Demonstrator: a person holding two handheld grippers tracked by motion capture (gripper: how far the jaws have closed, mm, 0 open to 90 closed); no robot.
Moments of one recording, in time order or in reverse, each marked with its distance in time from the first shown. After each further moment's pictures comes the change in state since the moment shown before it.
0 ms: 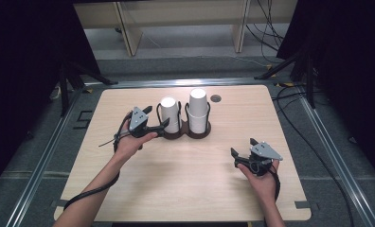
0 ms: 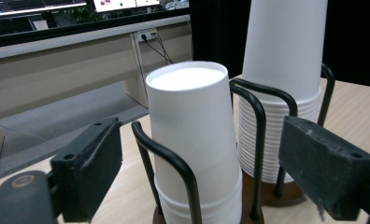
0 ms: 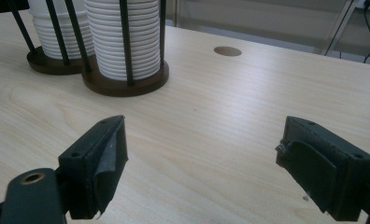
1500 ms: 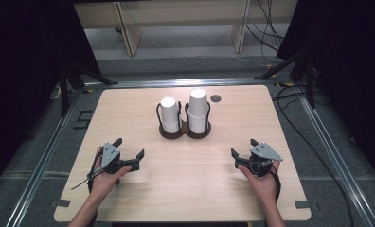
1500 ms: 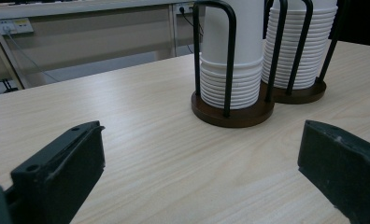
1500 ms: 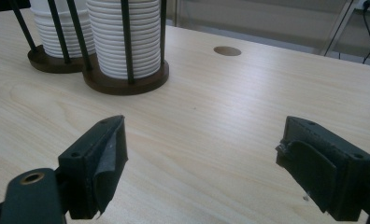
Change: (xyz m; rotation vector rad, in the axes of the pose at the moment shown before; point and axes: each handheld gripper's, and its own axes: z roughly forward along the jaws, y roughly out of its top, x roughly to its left) left arm -0.006 -0.076 -0.111 0.062 0.151 -0.108; right arm 0.001 -0.001 -0.002 -0.002 -0.008 0.009
